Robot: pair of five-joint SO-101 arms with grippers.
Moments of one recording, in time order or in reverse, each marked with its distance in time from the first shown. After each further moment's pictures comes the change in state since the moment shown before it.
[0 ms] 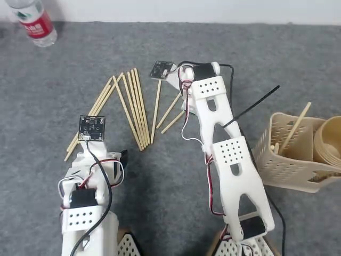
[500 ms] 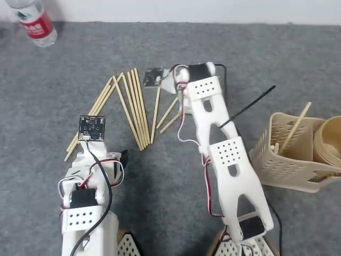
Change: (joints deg) left arm 0.0 0.0 0.0 0.0 0.0; right arm -2.8 -0.9 0.0 0.2 8.5
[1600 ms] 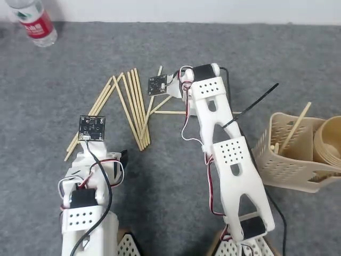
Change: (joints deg) left arm 0.0 0.0 0.0 0.0 0.0; right arm 3.0 1.5 2.2 0.1 10.3
